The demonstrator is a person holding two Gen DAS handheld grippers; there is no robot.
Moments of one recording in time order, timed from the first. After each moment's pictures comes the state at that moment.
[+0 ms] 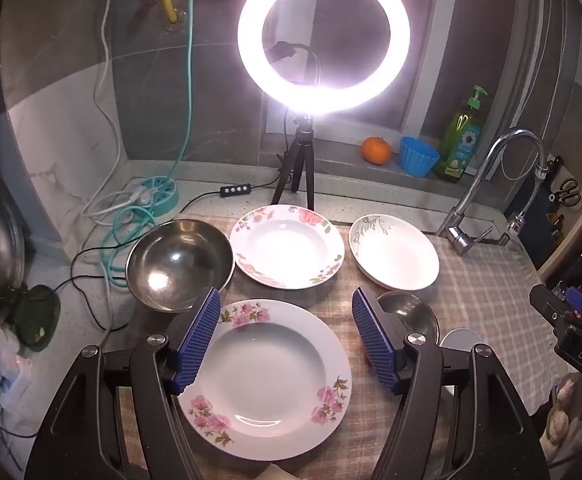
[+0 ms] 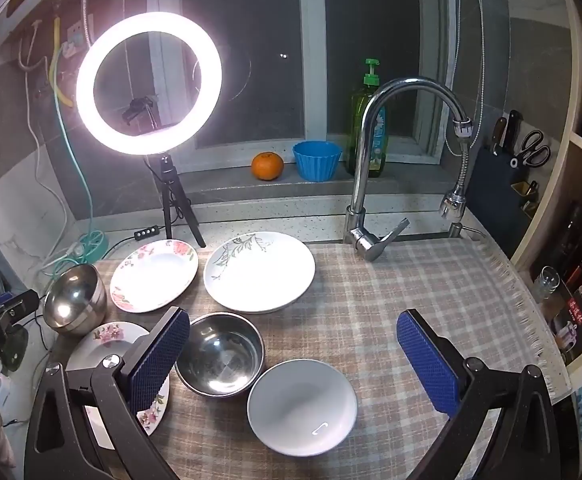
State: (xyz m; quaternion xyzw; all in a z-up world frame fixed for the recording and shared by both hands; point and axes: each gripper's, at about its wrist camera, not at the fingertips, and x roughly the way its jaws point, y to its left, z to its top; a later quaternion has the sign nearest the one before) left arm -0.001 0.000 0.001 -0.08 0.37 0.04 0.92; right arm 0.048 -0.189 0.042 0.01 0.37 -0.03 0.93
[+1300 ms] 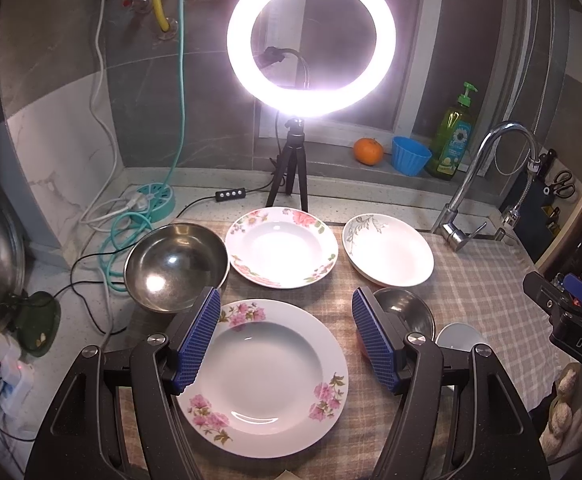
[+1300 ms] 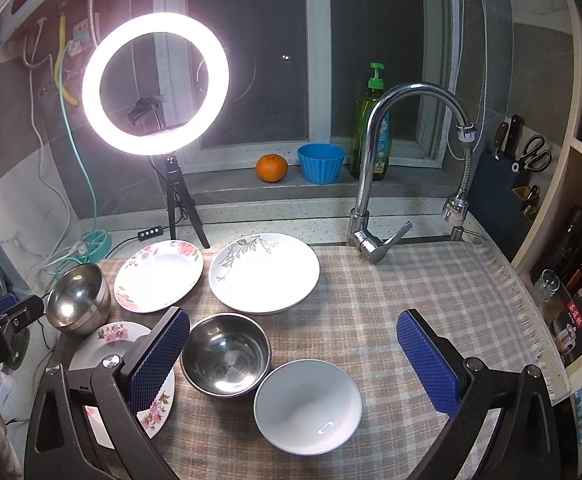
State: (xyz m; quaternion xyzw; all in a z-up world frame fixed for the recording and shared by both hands) left arm -0.007 -0.007 0.004 -0.07 0.37 0.03 0.93; right arm 0.046 -0.179 0.046 0.01 0.37 -0.03 0.93
